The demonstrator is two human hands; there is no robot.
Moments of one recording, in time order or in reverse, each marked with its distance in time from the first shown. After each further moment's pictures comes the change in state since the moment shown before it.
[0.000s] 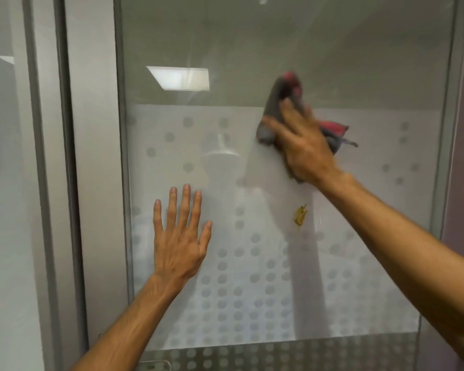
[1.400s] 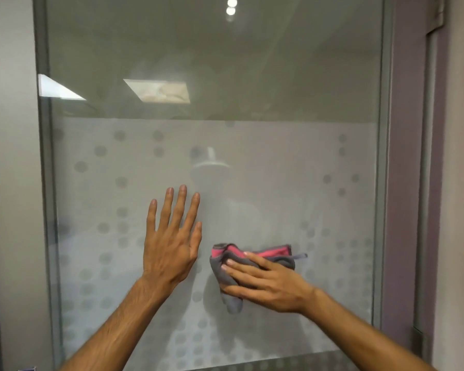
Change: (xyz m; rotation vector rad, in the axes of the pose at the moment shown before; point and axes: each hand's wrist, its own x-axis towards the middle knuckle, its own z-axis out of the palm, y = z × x) left_hand 0.040 0.111 0.009 -0.009 0.035 0.092; right_hand -0.251 -0.005 0.004 -0.093 -0.325 -0.652
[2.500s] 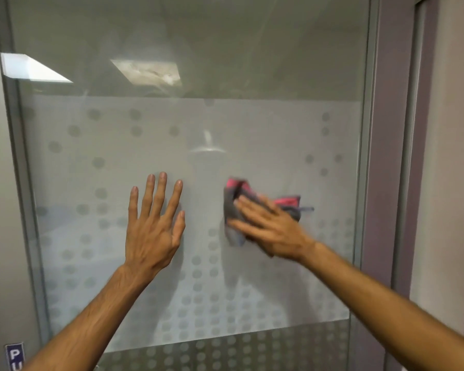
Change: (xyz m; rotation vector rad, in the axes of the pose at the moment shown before) left_hand -0.012 0.009 0.005 -0.014 -0.031 -0.002; right_hand -0.020 0.065 -0.023 0.021 0.126 0.241
